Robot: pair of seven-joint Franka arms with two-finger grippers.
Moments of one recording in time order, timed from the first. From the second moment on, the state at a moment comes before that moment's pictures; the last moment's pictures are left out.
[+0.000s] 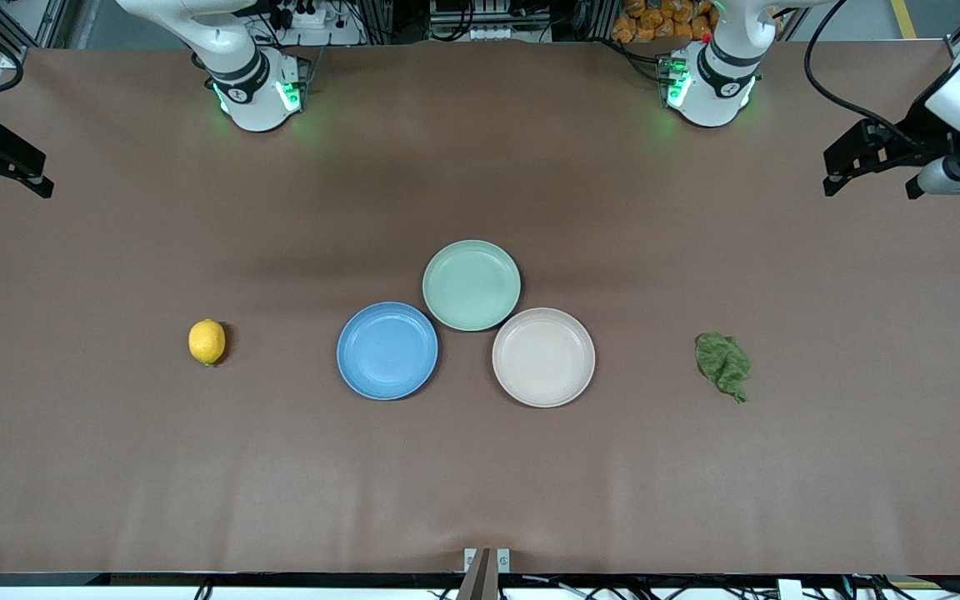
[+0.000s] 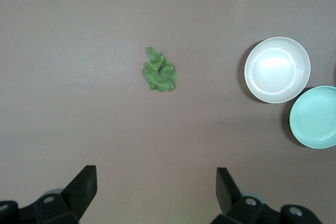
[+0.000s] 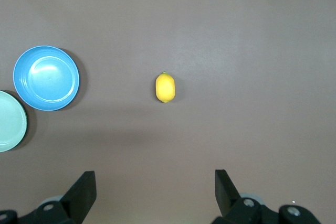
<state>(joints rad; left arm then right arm) -0.03 -0.01 -0.15 -1.47 0.00 1.49 -0.11 0.11 -0.04 -0.12 -1.49 -0.03 1.47 -0.05</state>
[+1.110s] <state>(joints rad) -0.03 0.01 -0.15 -1.47 0.00 1.49 -0.11 0.11 -0.04 -0.12 -1.49 -0.03 1.46 -0.05</state>
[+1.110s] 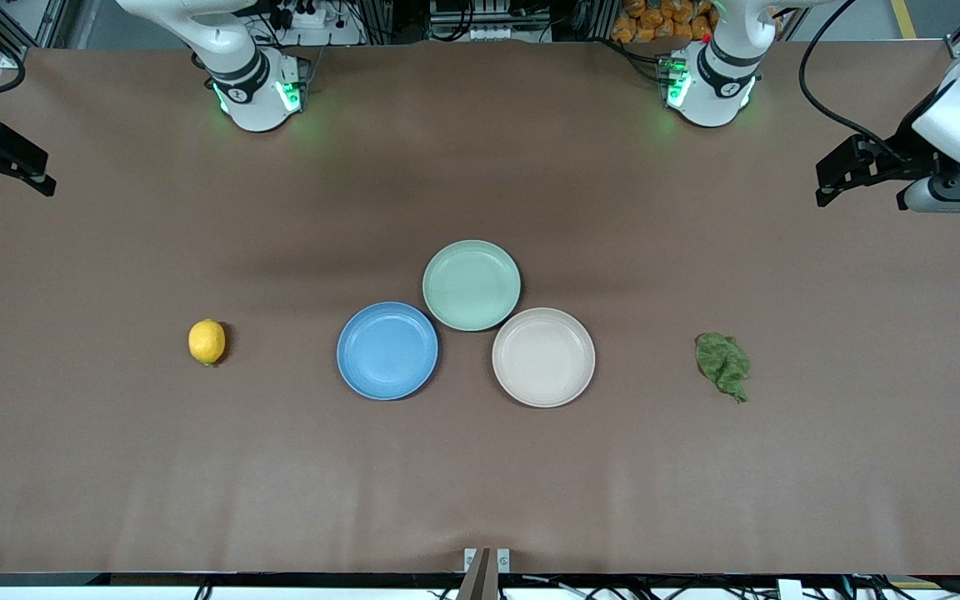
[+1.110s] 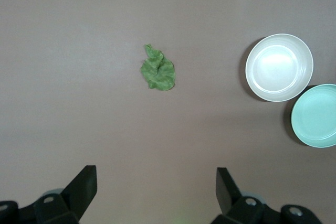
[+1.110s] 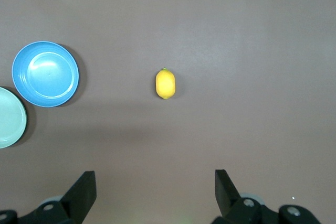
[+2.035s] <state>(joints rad) 0.04 0.03 -0.14 -1.47 0.00 1.49 -0.20 0.12 0.00 -0.12 -1.49 -0.02 1.48 -0.05</state>
